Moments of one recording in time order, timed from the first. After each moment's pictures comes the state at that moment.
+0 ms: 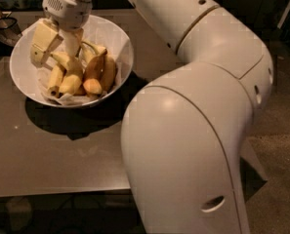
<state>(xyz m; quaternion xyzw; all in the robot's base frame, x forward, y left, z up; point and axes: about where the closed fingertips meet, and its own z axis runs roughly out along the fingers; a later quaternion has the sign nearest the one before) 0.590 0.197 0.944 -0.52 0.82 0.24 0.07</state>
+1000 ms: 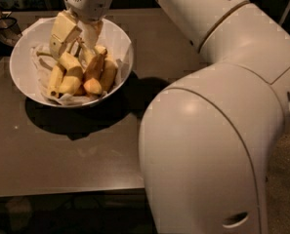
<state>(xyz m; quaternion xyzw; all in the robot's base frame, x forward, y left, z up) 0.607 0.153 0.957 -0.47 0.85 0.23 0.10</state>
